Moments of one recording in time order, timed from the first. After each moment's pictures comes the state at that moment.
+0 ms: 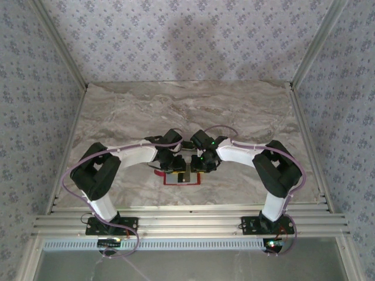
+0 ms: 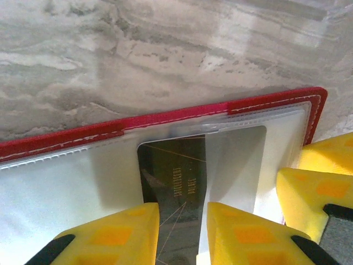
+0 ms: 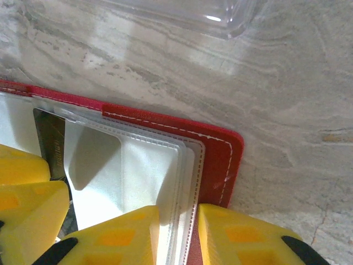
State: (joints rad) left arm -0.74 1.72 0.99 -0.54 0.30 -0.75; right arm 0.76 1.77 1.04 -0.55 -0.24 0.67
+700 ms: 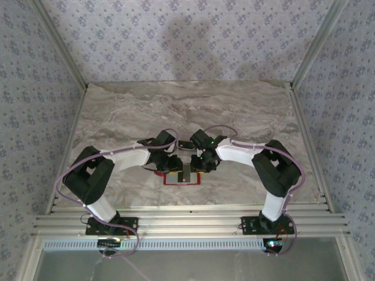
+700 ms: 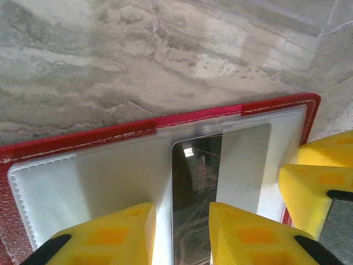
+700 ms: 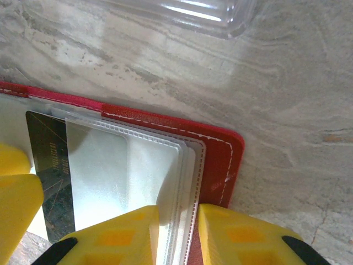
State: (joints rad) left arm -0.69 1.65 0.87 -0.42 0.35 -0.76; right arm 0.76 1.78 1.05 -0.57 -0.24 0.67
